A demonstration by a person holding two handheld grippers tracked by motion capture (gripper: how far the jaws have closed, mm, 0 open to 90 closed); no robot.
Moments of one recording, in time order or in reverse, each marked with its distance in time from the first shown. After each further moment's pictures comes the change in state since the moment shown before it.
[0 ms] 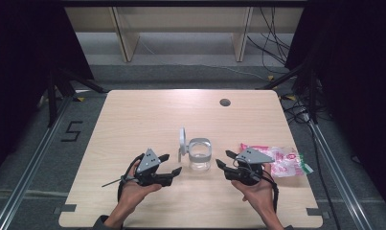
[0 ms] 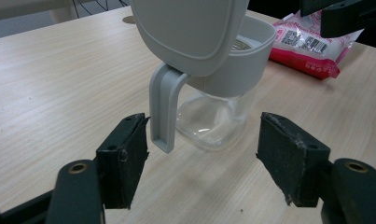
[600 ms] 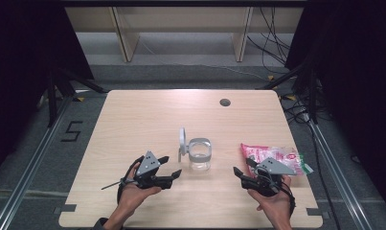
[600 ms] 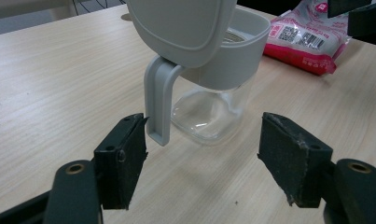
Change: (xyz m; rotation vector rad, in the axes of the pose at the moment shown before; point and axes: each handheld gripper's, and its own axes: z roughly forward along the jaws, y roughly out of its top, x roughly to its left) left arm -0.004 -0.005 -0.003 0.006 0.006 0.000; right arm -0.013 -0.035 -0.037 -0.006 -0.089 0.139
